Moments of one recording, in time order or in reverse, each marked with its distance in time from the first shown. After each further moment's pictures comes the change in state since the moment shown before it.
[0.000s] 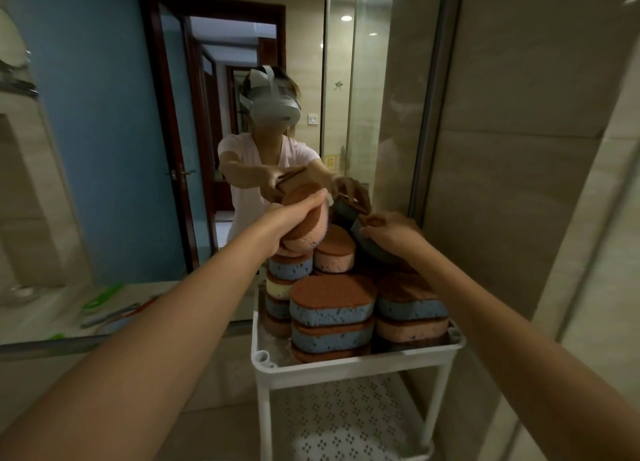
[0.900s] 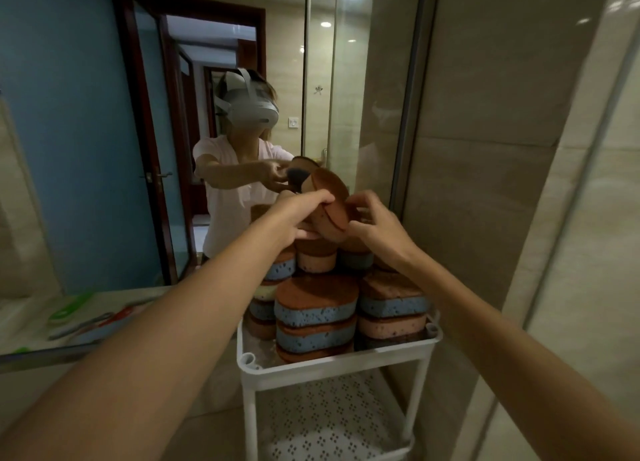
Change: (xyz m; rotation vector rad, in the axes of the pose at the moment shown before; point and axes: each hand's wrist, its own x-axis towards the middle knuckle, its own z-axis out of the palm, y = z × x) left_hand -0.005 0.021 0.026 -0.128 -0.142 0.084; right_hand -0.031 0.000 -0.008 0.370 0.040 -0.290
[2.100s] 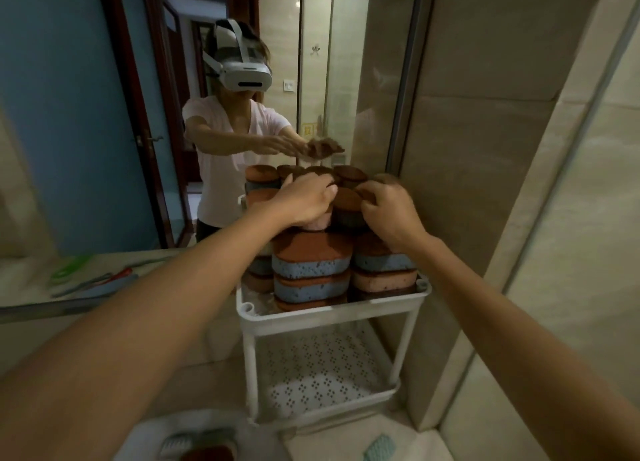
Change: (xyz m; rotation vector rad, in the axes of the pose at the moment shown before) left_hand -0.002 -0.033 0.010 1.146 -0.102 0.523; right_hand -0.019 0.028 0.001 -0.488 0.158 -0.060
